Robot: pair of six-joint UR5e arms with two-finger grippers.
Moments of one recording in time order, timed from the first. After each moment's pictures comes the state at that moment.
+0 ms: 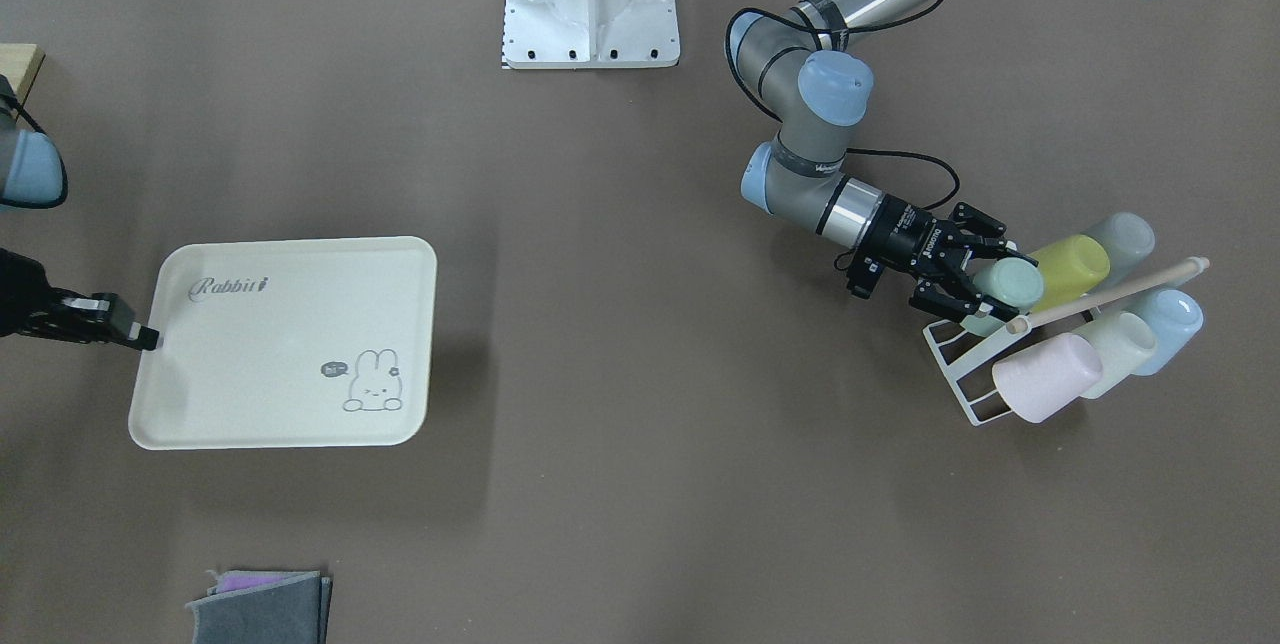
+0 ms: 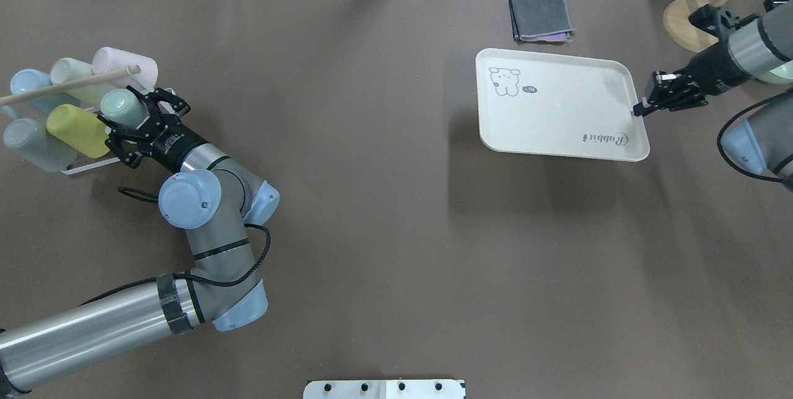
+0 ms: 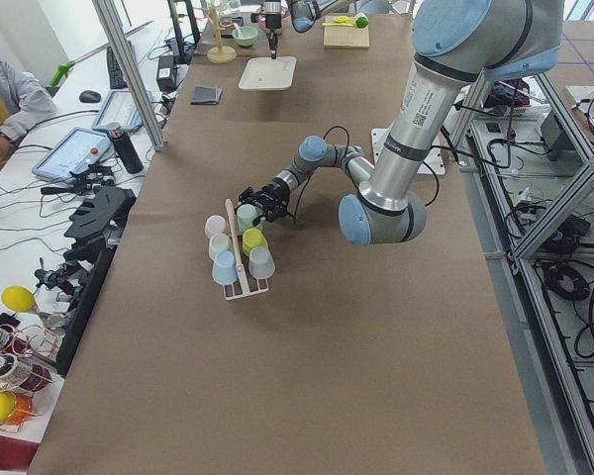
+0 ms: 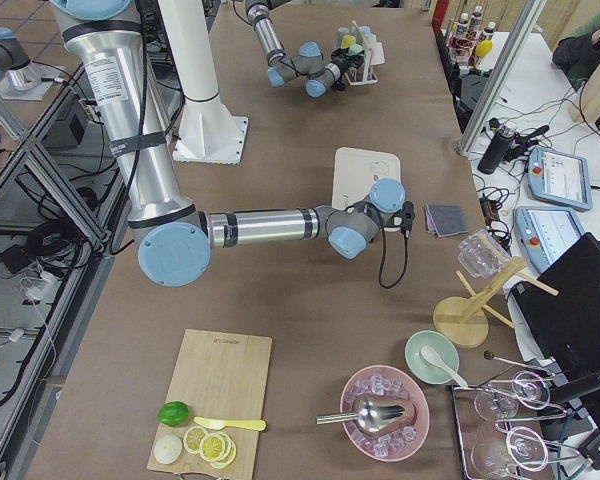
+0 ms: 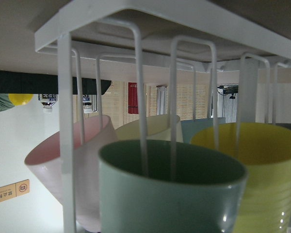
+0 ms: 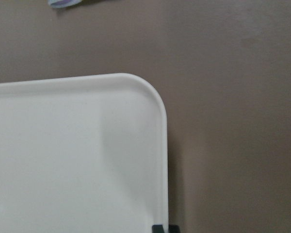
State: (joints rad) left arm -0.47 -2.17 -1.43 -0.57 -0.67 0.39; right arm 1.10 -1.26 1.35 -0.88 2.53 0.95
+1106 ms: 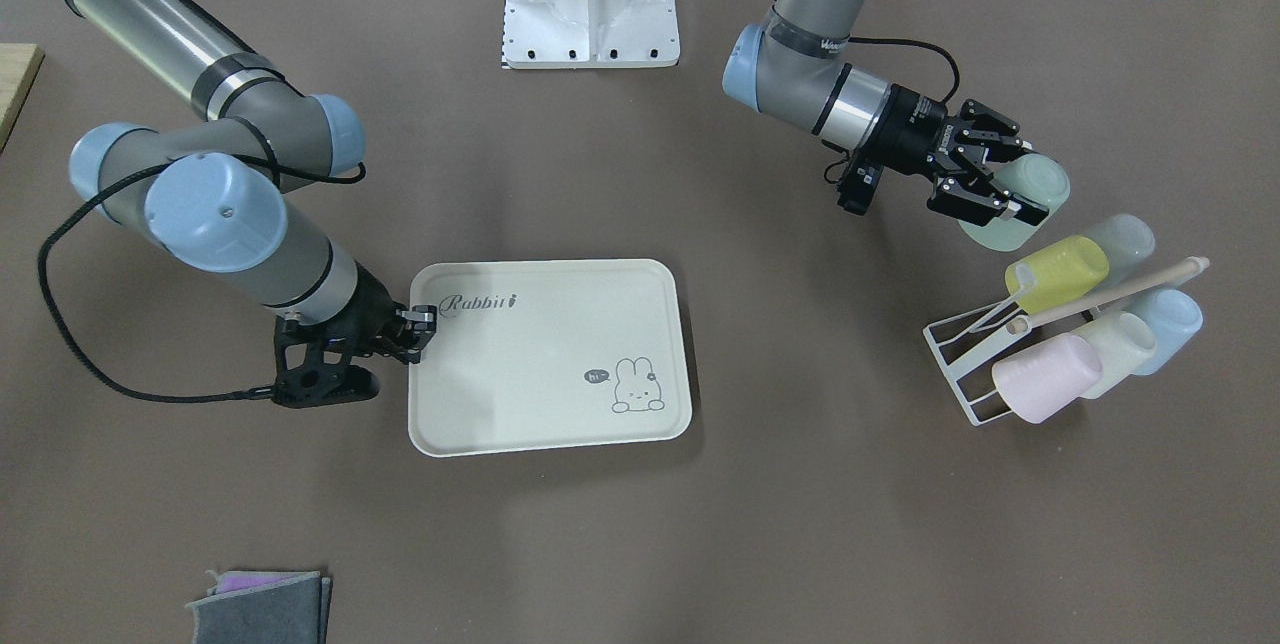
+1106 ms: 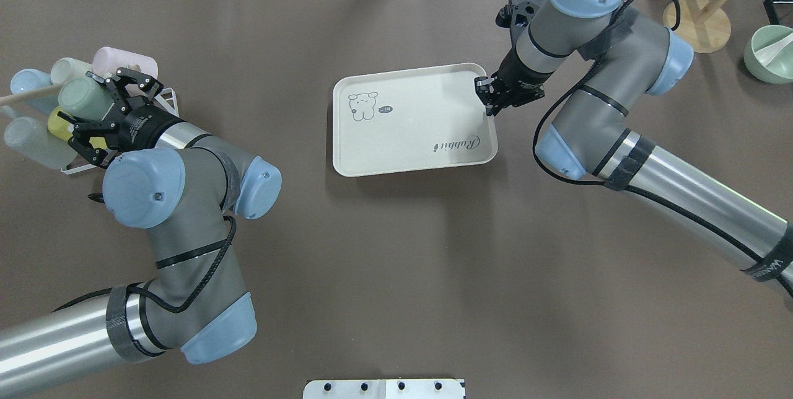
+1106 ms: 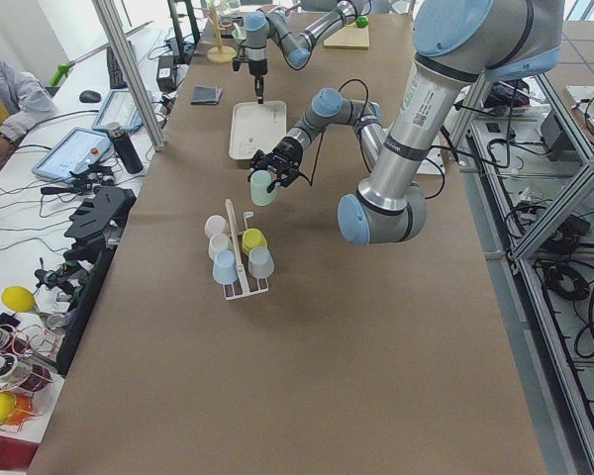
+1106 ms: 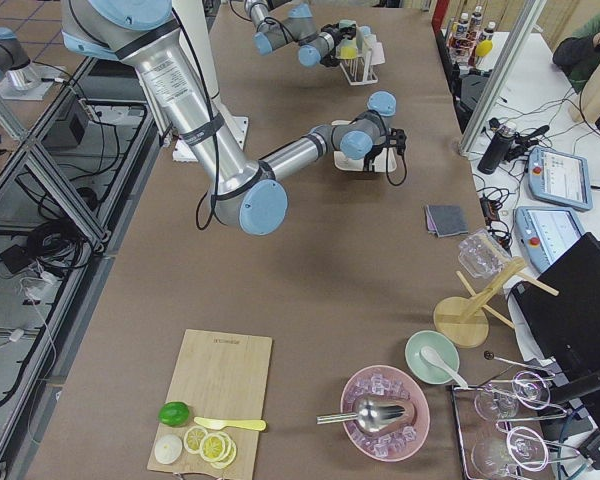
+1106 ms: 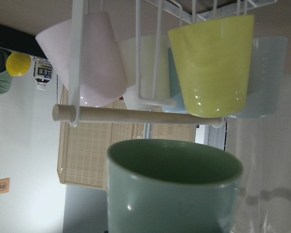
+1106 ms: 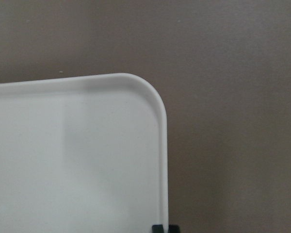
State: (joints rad) left arm -0.49 -2.19 -1.84 -0.30 -0.88 0.36; right arm 0.81 -0.91 1.38 -1.25 2.18 1.00
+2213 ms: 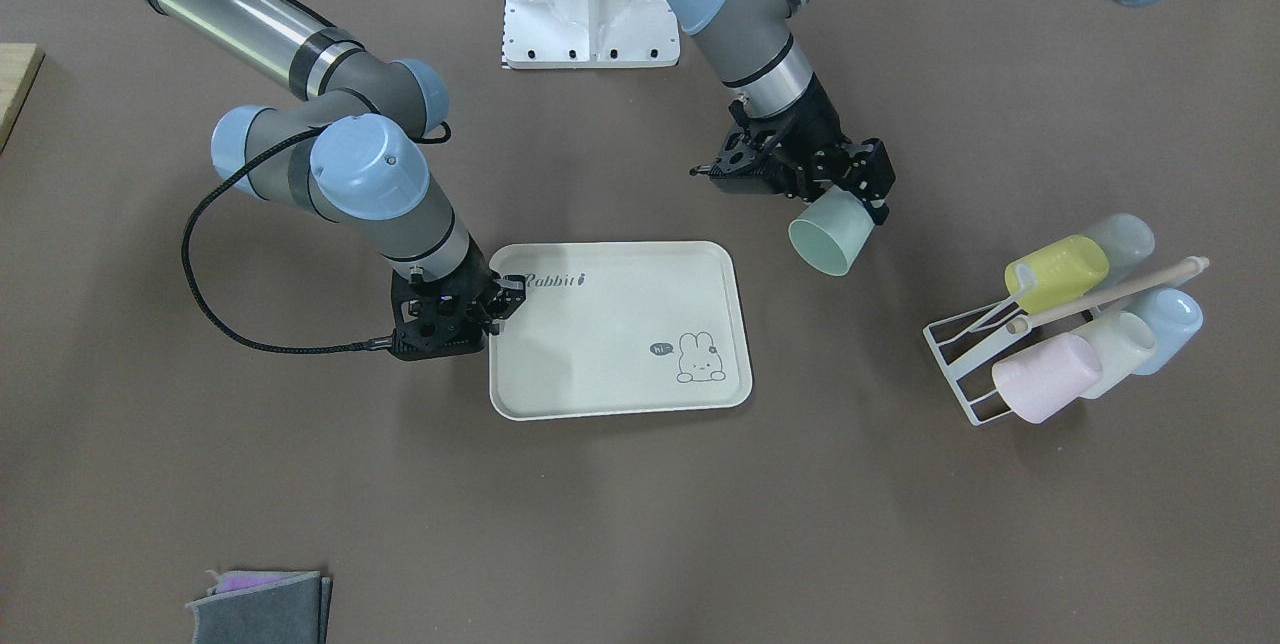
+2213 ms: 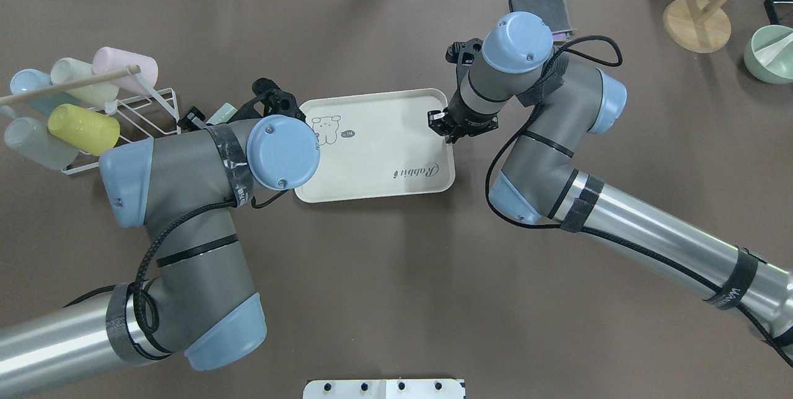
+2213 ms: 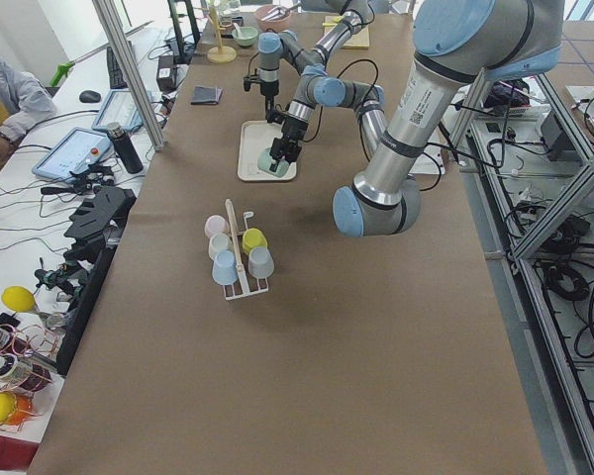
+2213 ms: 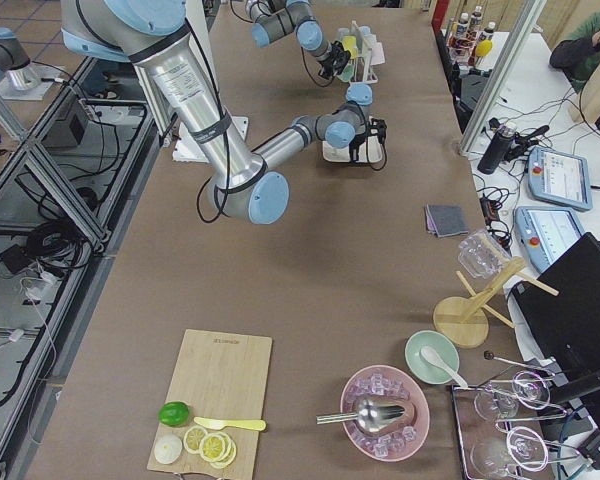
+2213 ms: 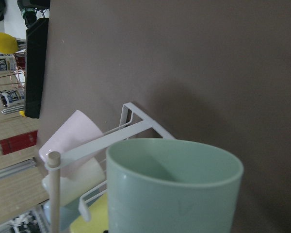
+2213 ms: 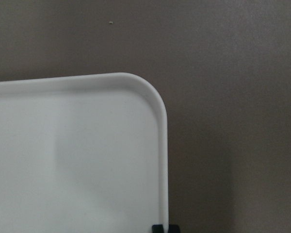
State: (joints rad) left arm -0.48 -2.23 -1.87 -0.96 -1.31 -0.72; right arm 0.69 -0.88 1.38 -1.24 2.05 1.08
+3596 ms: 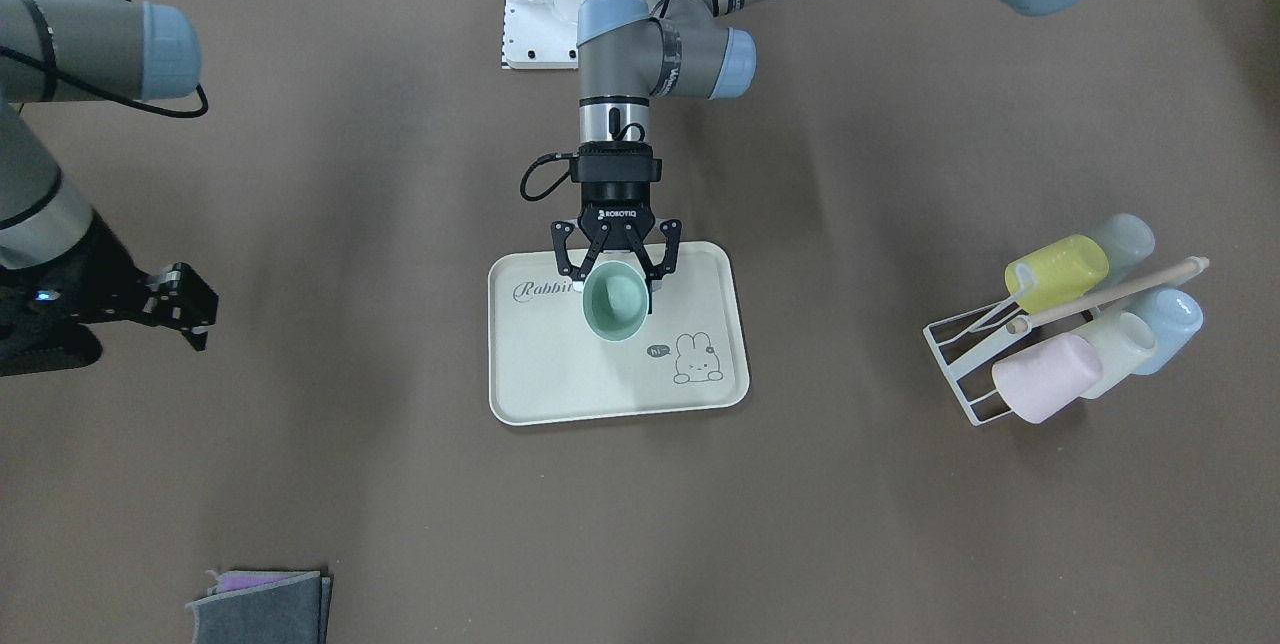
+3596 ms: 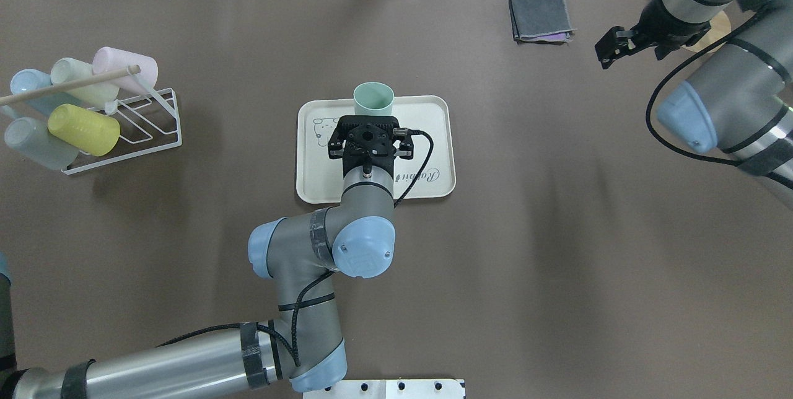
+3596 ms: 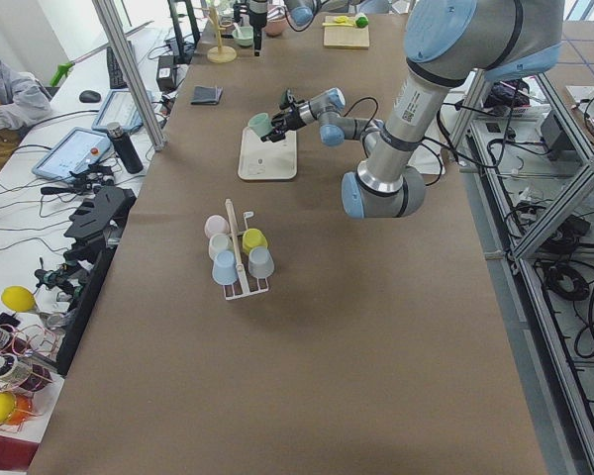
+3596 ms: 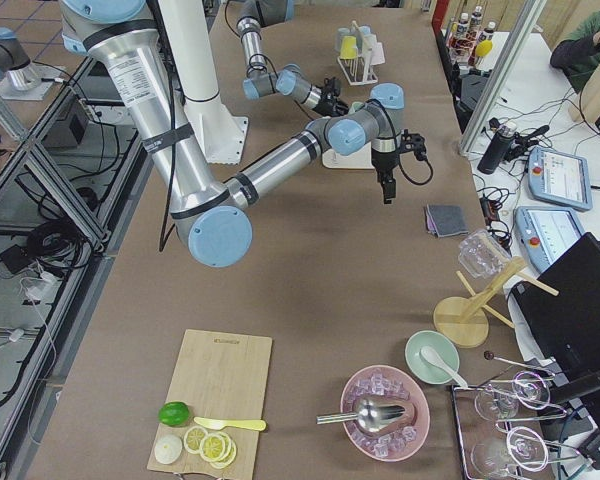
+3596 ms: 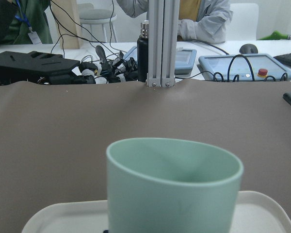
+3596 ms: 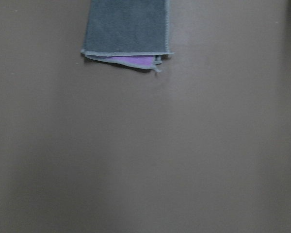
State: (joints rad) left arm -0.30 -2.38 -1.30 -2.07 -0.74 -1.25; right arm 1.08 -1.16 1.73 -1.62 2.05 0.53
